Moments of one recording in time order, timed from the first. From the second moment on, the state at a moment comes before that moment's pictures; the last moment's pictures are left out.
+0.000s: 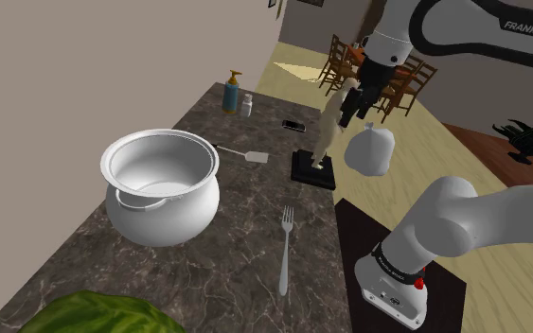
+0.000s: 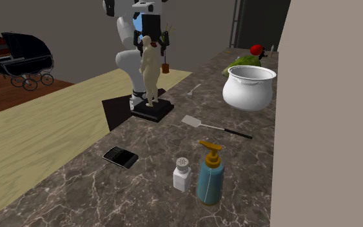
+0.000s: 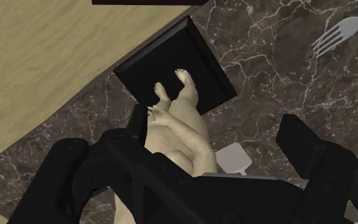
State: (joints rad) arm 0.02 -0.83 -0.01 -2.44 -0.07 1.62 0.09
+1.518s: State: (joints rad) arm 0.17 -0.14 -0.05 -2.15 0.00 2.15 -0.28
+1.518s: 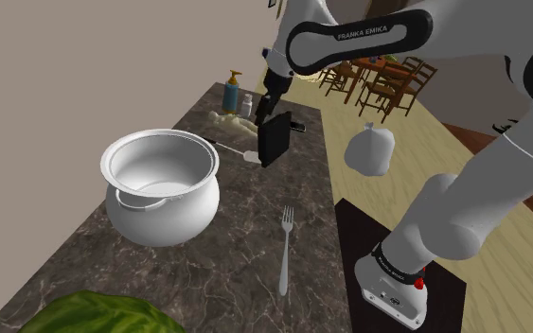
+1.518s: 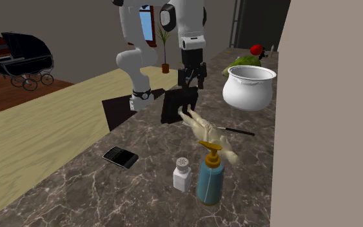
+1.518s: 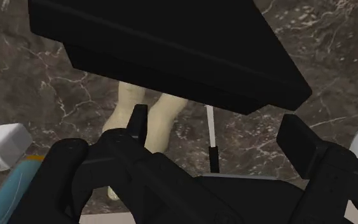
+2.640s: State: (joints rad) arm 0.21 0.30 -0.01 -1.92 0.04 2.28 -0.43
